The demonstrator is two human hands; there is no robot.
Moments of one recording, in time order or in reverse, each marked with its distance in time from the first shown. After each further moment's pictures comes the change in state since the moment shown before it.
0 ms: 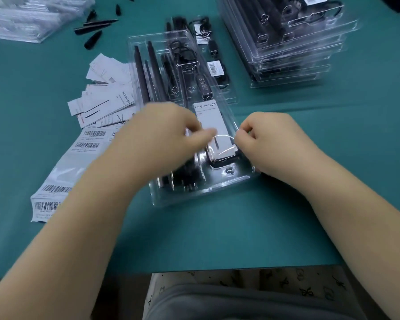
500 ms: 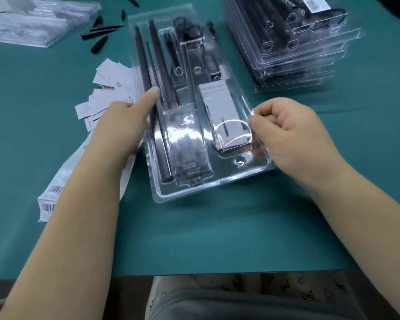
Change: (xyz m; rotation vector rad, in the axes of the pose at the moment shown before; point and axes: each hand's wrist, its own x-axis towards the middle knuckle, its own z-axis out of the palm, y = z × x) left_hand 0.010 -0.047 -0.001 -0.493 0.236 -0.755; right_hand -0.005 0.009 0.001 0.673 0.220 -0.021
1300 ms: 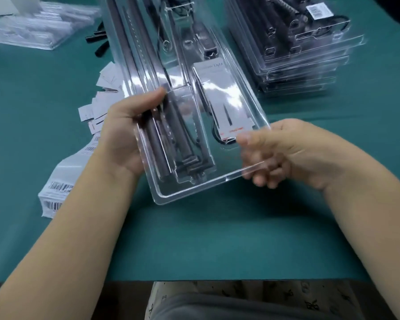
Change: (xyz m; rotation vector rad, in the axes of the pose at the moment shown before) left_hand -0.016 0.010 0.005 -1.036 -0.516 0.008; right_hand 0.003 -0.017 -0.019 0.301 -0.619 0.341
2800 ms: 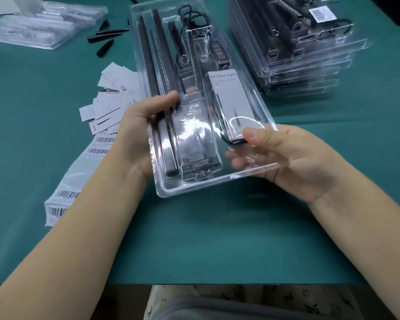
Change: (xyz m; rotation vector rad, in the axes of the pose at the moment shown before) left_hand 0.010 -0.007 0.007 -0.042 0.054 -0.035; right_hand 0.009 0.014 0.009 0.421 0.027 -0.187
